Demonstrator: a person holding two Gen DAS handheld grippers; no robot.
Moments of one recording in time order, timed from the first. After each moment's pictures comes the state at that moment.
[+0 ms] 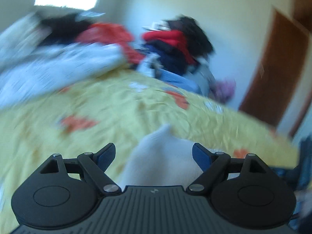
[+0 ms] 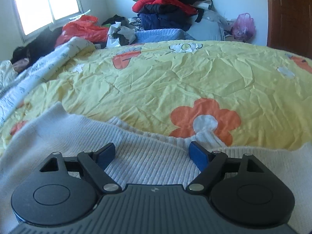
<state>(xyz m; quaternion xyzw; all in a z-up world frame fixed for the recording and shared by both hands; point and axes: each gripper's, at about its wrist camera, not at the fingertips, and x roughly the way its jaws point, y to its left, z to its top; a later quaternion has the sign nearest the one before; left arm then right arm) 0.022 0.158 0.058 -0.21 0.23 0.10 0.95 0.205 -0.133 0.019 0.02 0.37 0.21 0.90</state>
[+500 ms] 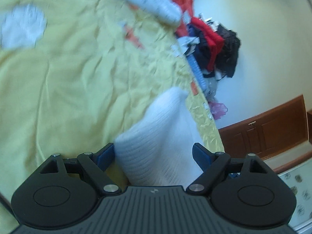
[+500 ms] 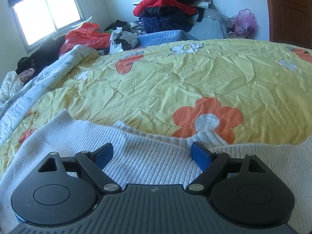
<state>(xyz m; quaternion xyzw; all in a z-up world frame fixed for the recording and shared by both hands) -0.040 0.189 -0.013 -0.52 0.26 0.07 0.81 0.204 -0.143 0.019 0.06 0.36 0.23 0.90</state>
